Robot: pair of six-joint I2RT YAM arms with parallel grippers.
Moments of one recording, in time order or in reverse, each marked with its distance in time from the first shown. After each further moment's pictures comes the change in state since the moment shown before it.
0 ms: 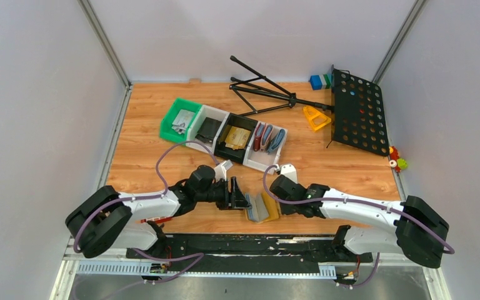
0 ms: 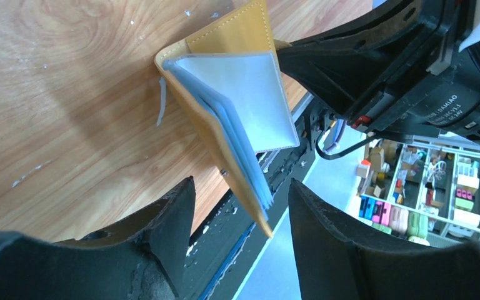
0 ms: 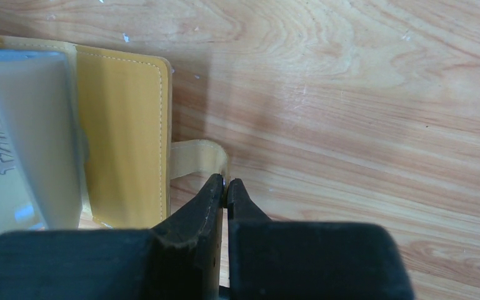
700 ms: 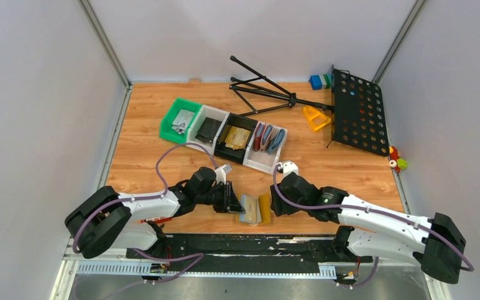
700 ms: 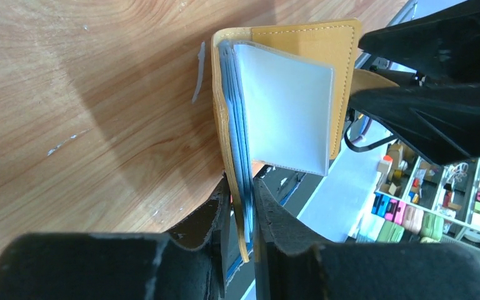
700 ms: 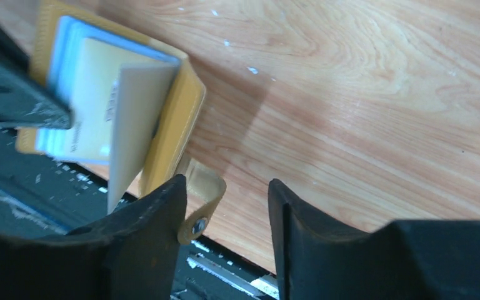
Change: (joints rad) left arm -0.008 0.029 -0.003 -0.064 -0.008 0.027; right arm 0.000 -0.180 -0.007 0.013 -0.127 -0.076
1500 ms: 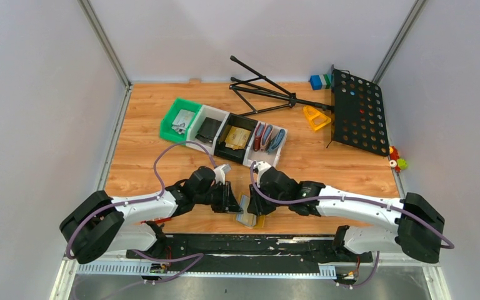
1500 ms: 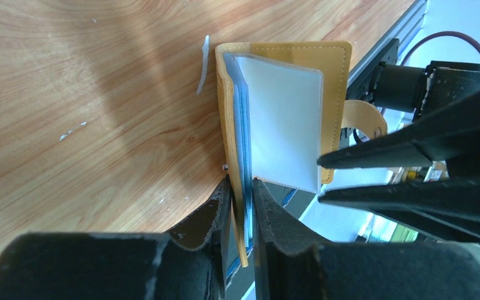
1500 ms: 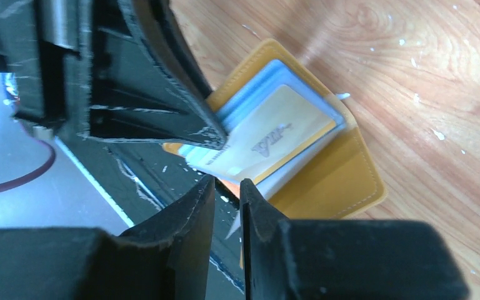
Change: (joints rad) left arm -0.001 -0.061 0.018 -0.101 -0.018 0.040; right arm 0.066 0.198 0.130 0.227 -0.268 0.042
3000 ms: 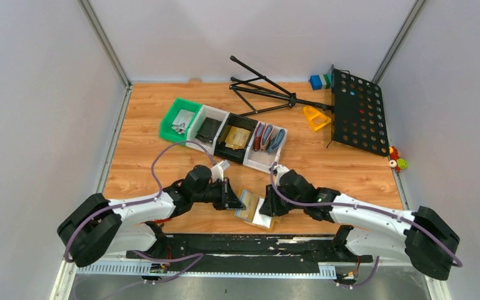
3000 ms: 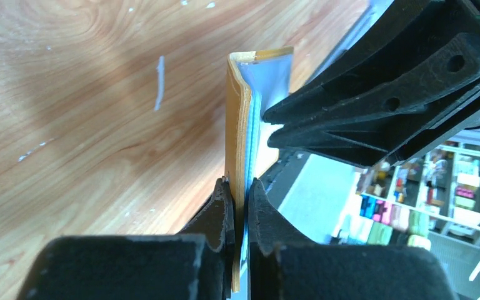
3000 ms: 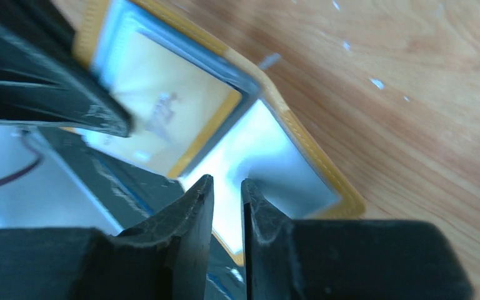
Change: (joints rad) left arm 0.020 -0.002 -0.011 0.087 0.040 -0.044; right arm -0.122 -0.089 -0.222 0.080 -0.055 0.046
